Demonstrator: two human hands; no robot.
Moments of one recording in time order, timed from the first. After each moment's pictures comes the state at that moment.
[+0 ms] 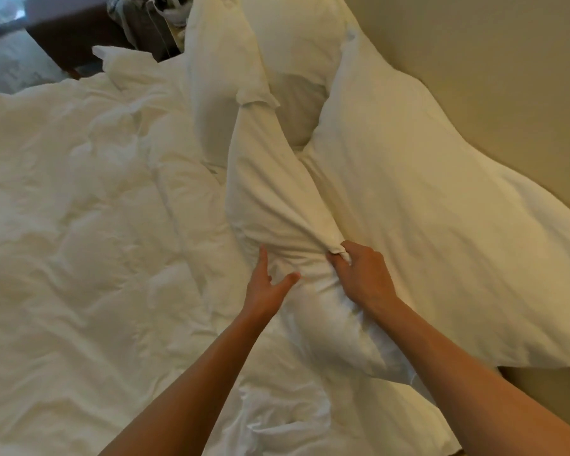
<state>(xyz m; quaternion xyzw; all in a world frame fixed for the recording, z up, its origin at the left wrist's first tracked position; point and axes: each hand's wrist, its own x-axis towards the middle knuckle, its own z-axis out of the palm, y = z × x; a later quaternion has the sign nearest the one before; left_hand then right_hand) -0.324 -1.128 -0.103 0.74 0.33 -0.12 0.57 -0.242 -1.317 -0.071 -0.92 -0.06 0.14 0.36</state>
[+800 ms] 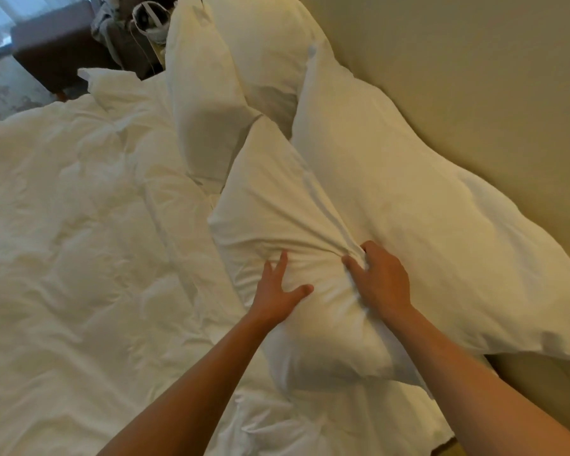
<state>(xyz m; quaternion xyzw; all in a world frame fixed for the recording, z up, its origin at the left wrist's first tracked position) -0.309 -1.171 -0.095 0.84 0.23 -0.22 0.43 -0.239 -1.390 -0.085 -0.95 -0.03 0.08 0.29</state>
